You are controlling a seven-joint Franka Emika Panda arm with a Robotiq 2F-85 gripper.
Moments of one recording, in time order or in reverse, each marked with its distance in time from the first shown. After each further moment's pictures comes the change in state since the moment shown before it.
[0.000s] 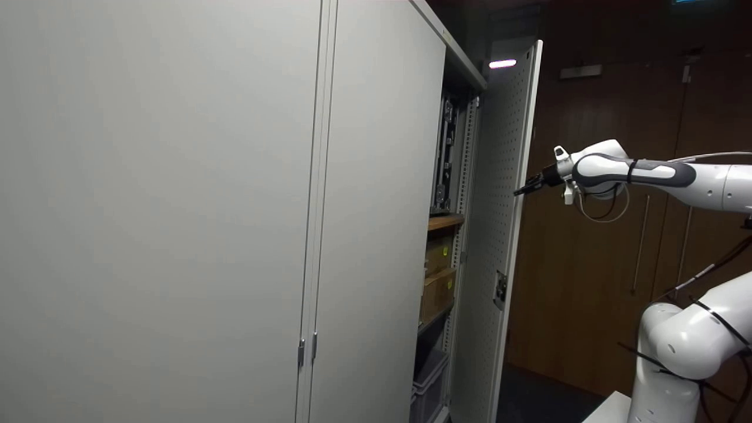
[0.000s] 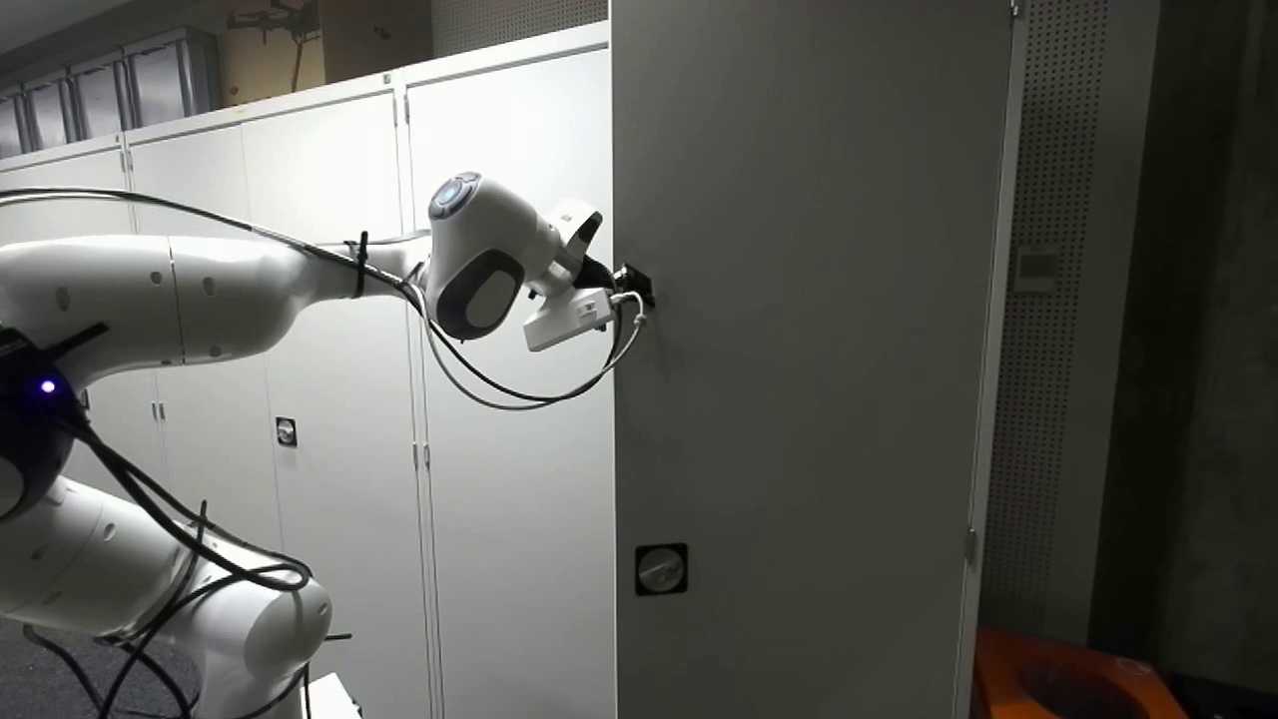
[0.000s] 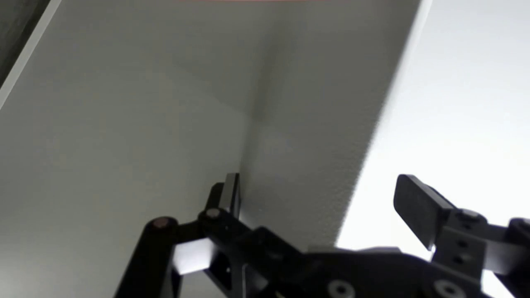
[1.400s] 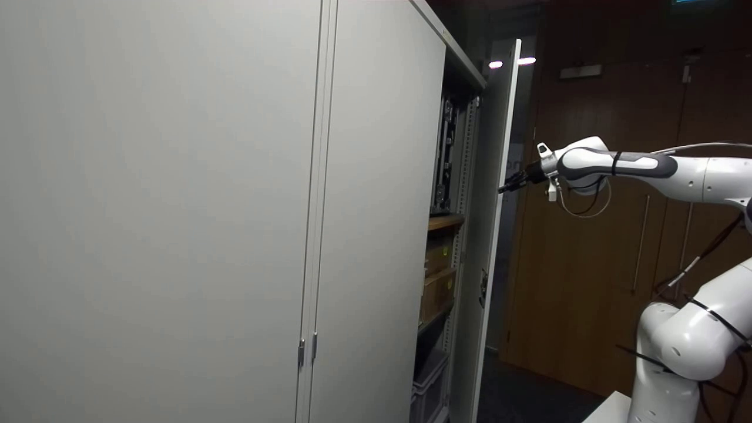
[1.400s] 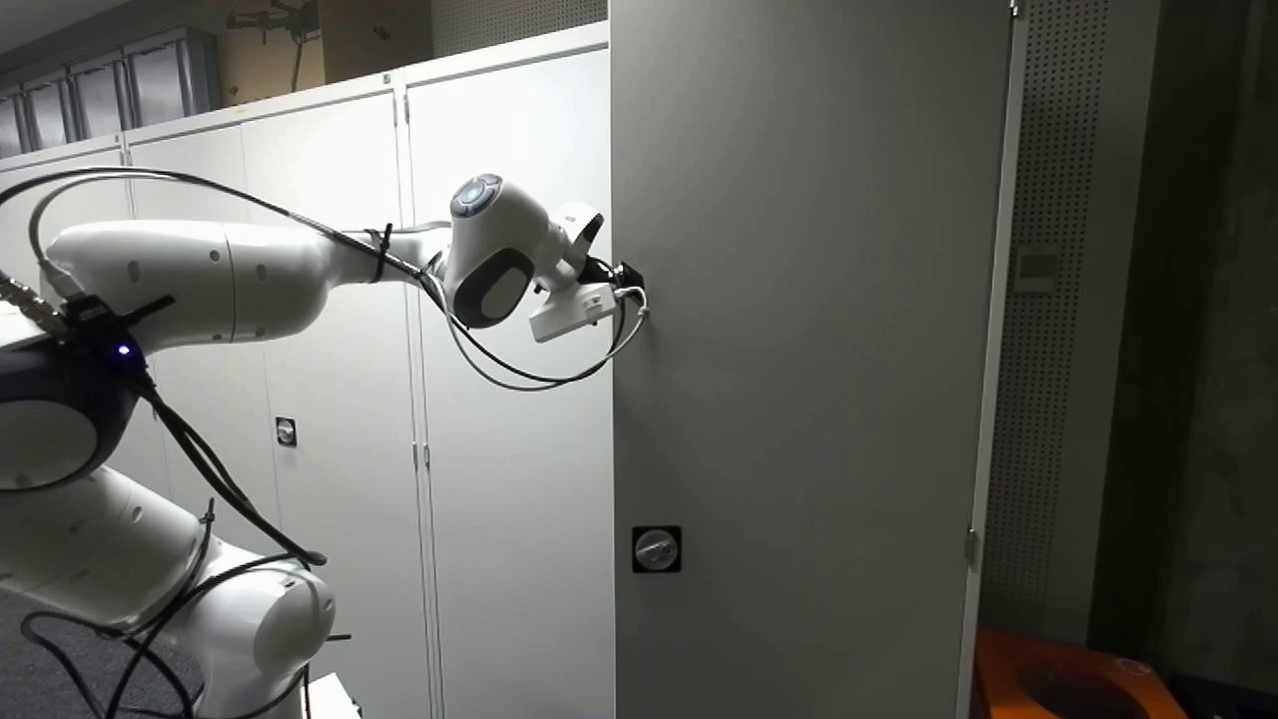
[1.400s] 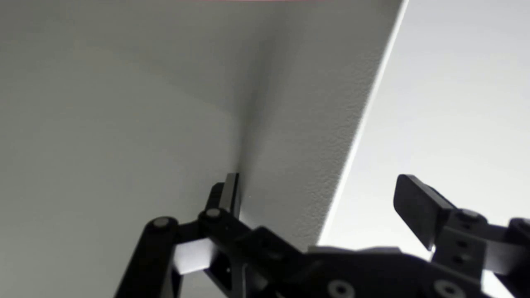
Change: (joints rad) arm 0.066 0.096 0.032 0.064 0.128 0.000 -0.079
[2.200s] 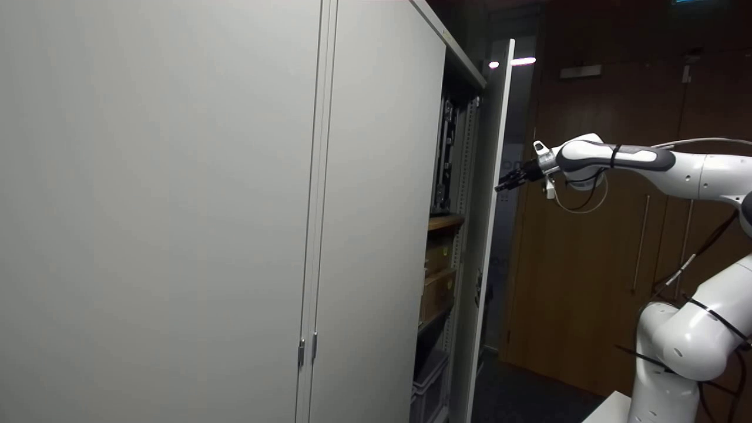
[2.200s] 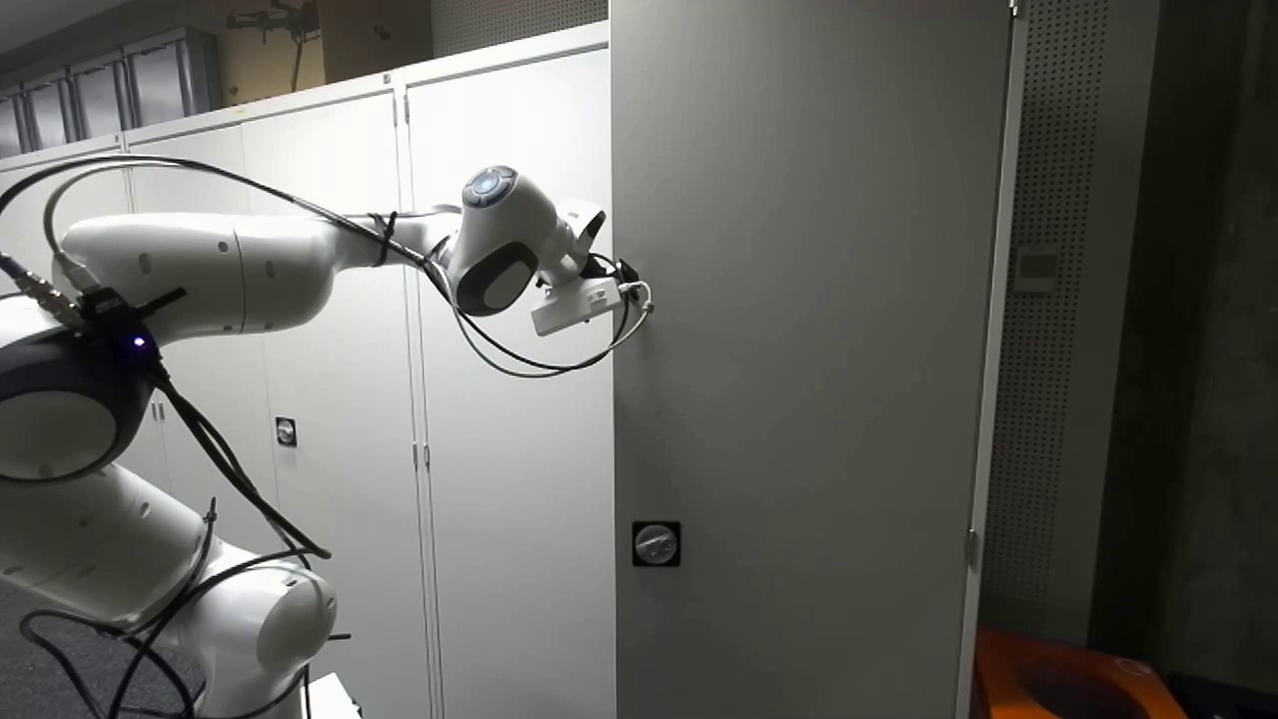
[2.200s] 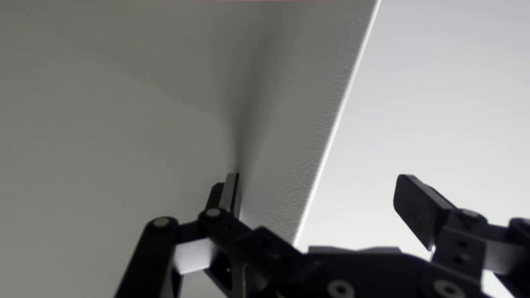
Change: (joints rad) arm 0.023 0.024 0.000 0.053 0.105 -0.088 -0.108
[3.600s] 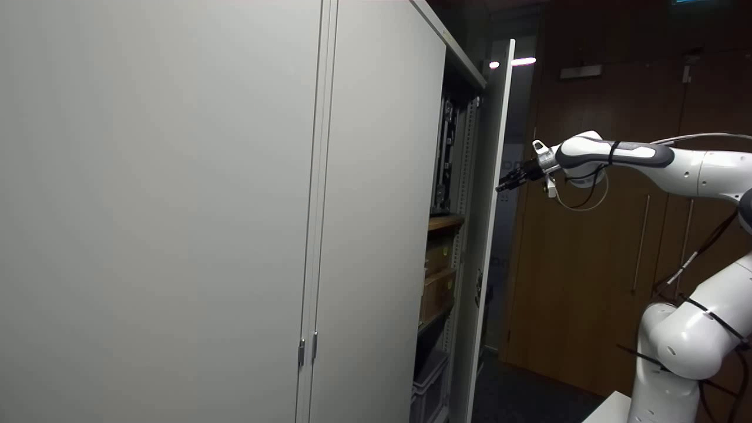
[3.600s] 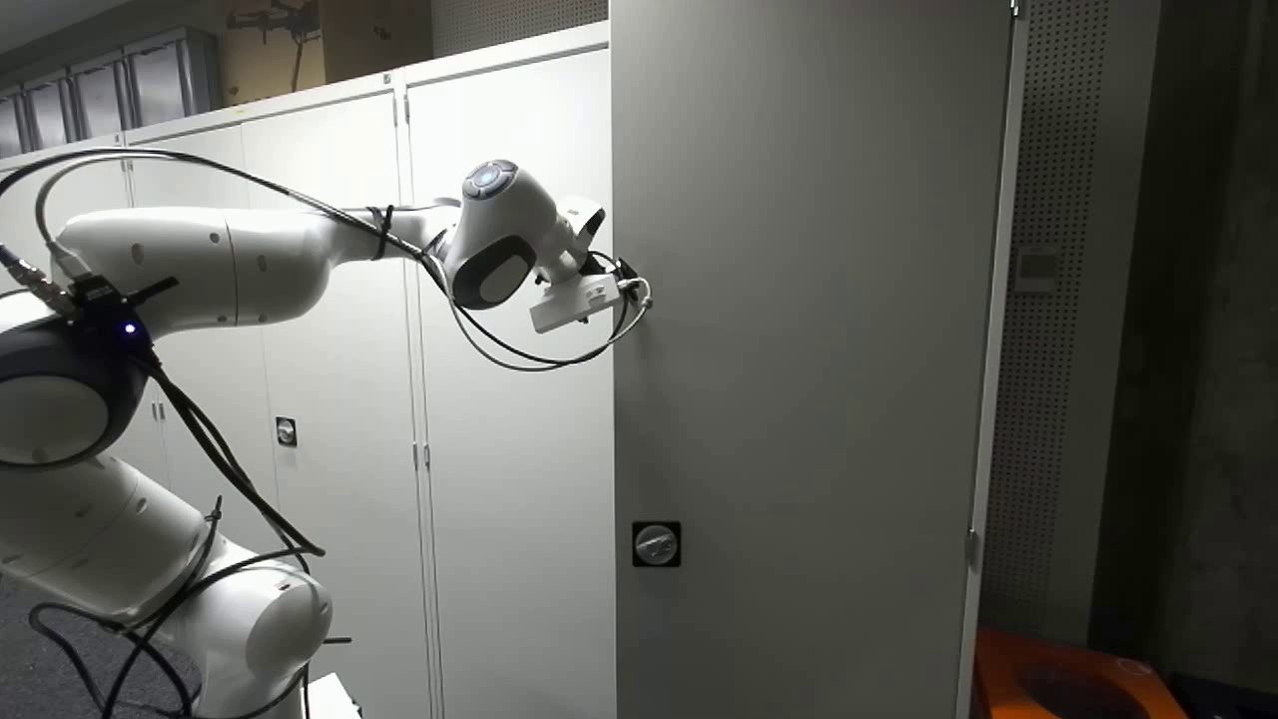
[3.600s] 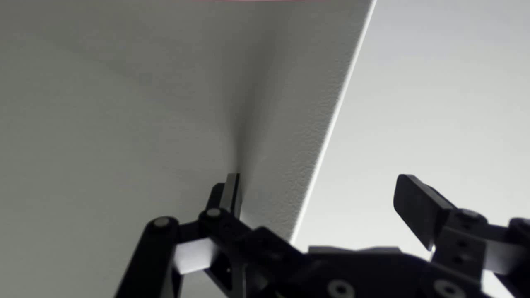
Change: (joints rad) arm -0.079 0.027 0.054 0.021 0.049 -0.051 -0.032
